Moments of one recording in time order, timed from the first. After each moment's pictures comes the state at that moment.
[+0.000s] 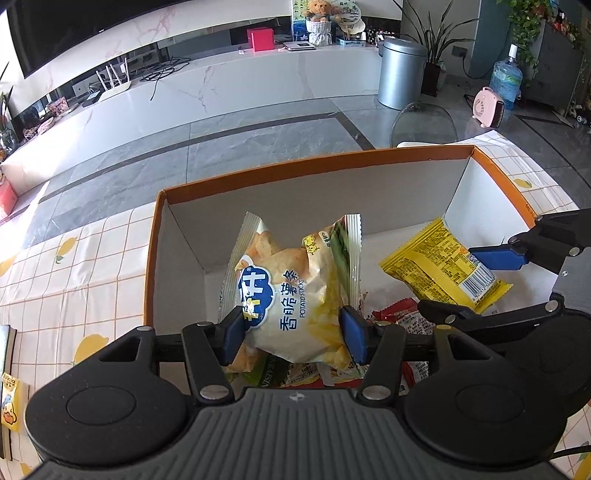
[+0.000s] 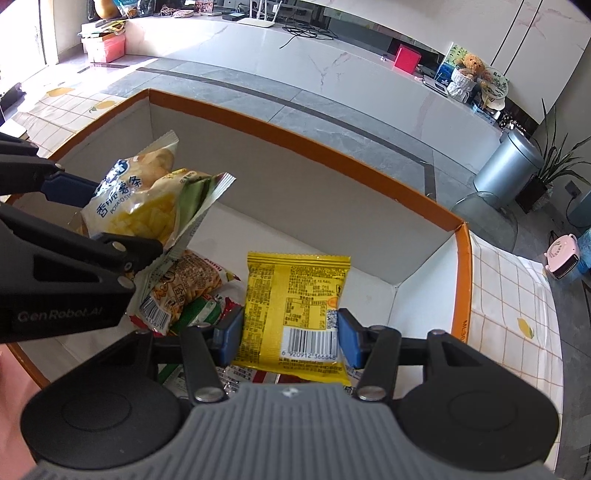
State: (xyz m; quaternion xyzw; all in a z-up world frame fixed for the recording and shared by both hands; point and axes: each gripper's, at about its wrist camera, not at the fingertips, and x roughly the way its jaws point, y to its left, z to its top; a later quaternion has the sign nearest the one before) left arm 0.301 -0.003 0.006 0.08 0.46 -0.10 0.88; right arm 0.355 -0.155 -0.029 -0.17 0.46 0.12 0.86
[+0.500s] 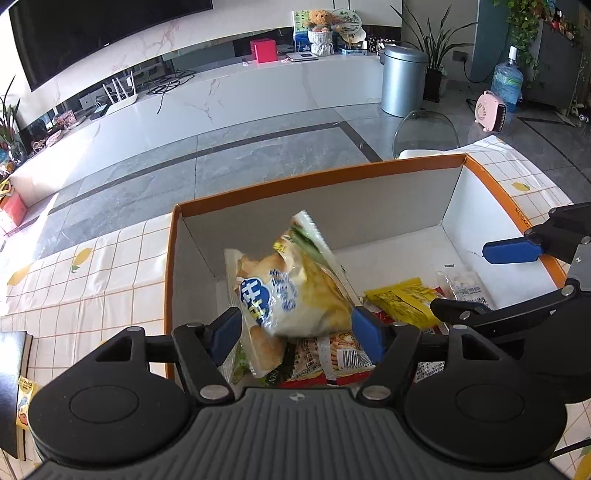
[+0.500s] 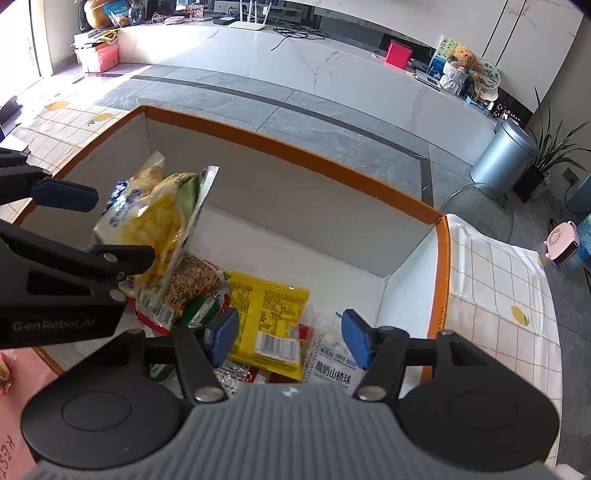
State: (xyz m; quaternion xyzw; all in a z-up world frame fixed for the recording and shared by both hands) left arm 0.290 -0.002 0.023 0.09 0.44 -0.09 0.89; right arm 0.344 -0.163 -0.009 -0.15 0.46 0.12 0.87
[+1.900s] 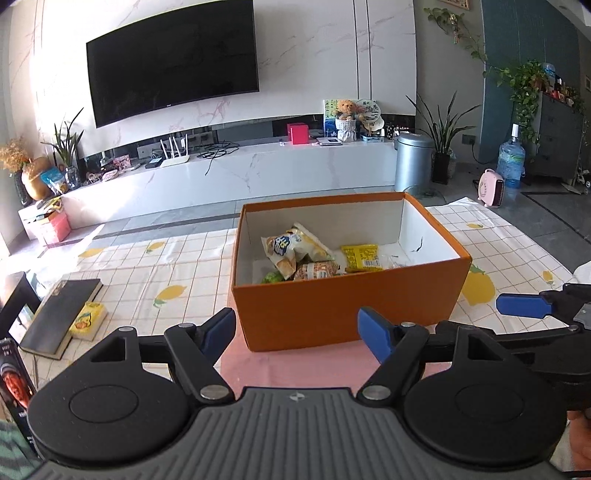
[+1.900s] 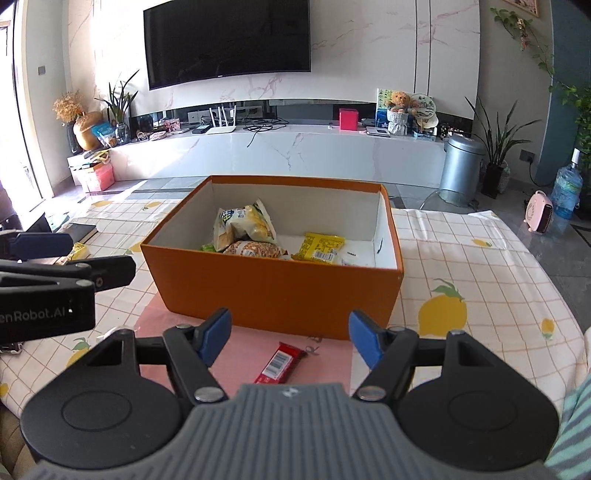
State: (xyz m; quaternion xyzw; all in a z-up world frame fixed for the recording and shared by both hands) left arm 0.075 0.012 0.056 0.04 0.30 -0.05 0.95; right arm 0.096 -0.186 0.024 0.00 0.33 0.08 0.94
